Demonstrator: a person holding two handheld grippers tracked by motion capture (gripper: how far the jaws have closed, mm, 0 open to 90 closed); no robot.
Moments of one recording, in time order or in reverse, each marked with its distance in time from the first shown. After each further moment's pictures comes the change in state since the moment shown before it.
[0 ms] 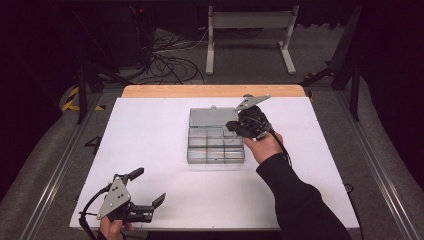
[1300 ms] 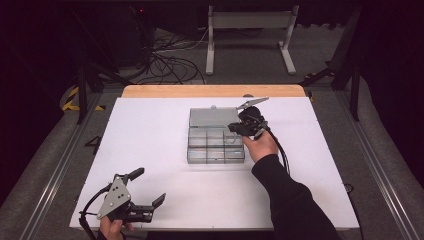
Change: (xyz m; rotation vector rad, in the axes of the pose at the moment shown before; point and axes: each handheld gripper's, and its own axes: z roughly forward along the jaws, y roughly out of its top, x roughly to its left) left arm 0.001 0.000 0.000 0.004 -0.002 0.010; right arm -0.025 -0.021 0.038 0.042 -0.012 0.172
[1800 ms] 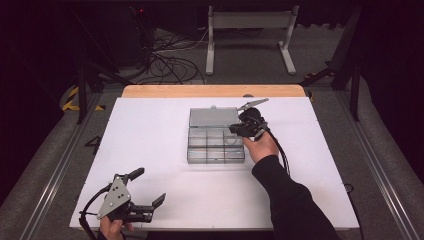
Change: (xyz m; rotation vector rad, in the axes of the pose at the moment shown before) left arm 0.000 0.000 0.000 0.000 -0.001 0.000; right arm -0.003 -0.004 0.003 0.017 -0.028 0.001
